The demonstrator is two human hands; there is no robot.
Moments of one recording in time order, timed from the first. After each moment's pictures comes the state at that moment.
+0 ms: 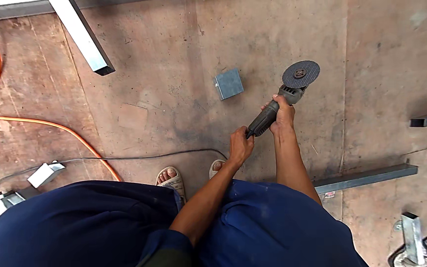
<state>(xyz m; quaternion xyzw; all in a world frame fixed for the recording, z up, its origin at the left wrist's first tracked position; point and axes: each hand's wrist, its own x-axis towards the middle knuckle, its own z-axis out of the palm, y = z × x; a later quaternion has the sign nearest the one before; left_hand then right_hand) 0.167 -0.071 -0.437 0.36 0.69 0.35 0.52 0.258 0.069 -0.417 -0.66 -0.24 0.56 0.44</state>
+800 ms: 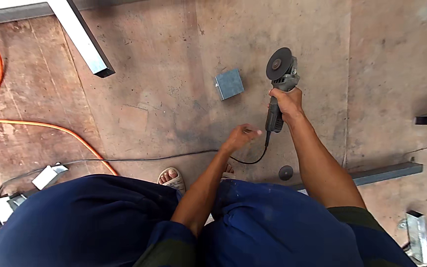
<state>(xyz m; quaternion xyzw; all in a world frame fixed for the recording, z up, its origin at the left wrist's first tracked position) 0.135 -0.044 -0.458 0.31 0.51 0.33 0.73 0.276 0.119 -0.420 -0.73 -0.47 0.45 0.21</state>
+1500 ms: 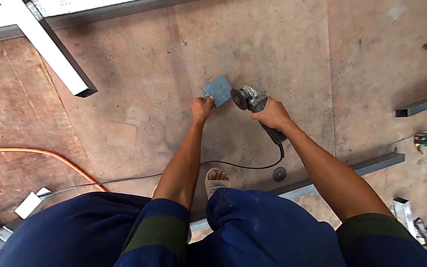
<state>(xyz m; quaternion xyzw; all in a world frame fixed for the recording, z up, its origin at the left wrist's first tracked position) 0.034 0.066 -0.526 0.20 0.71 0.34 0.58 0.280 0.124 -0.400 -0.68 -0.64 0.31 -0.16</state>
